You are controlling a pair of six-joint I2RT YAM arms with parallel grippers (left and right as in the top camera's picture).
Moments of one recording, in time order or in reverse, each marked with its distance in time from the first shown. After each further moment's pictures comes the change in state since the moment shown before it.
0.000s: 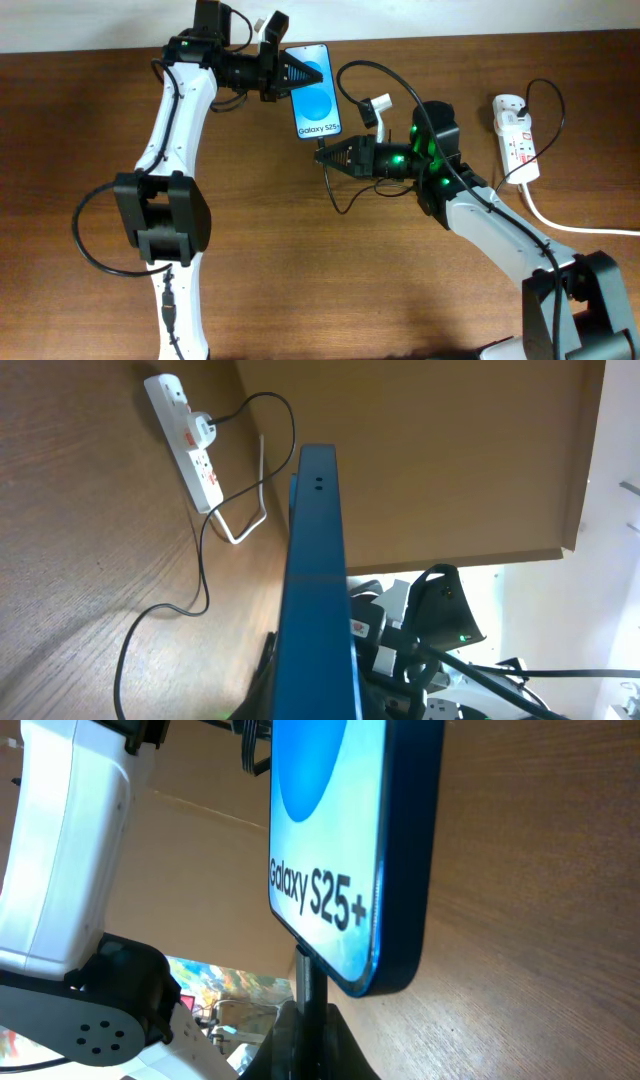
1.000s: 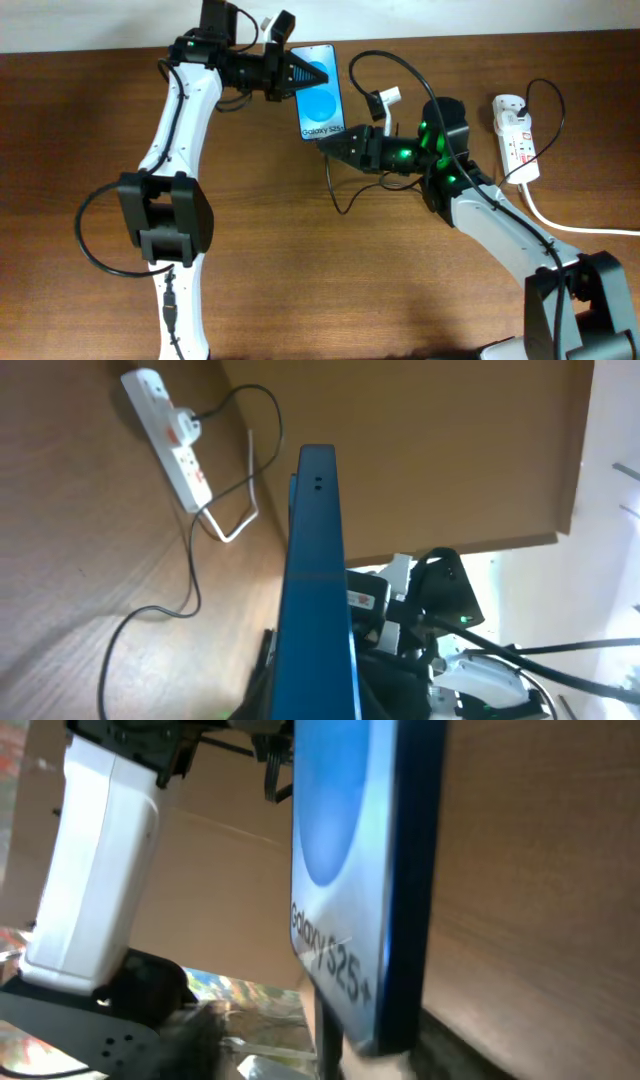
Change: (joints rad) left arm -0.013 0.000 0.000 0.017 0.016 0.014; right arm -0.036 0.000 0.004 0.062 -0.023 0.053
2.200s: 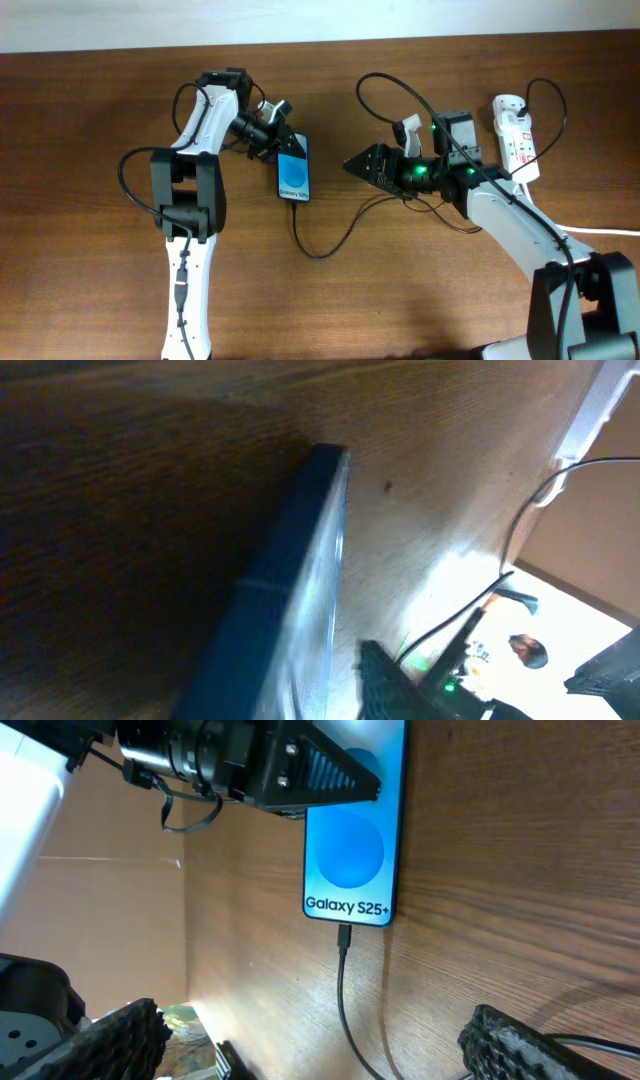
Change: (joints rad) left arm 0.011 0.306 0.000 -0.356 -0.650 0.221; right arm -0.094 0.004 0.018 -0.636 0.208 -0.370
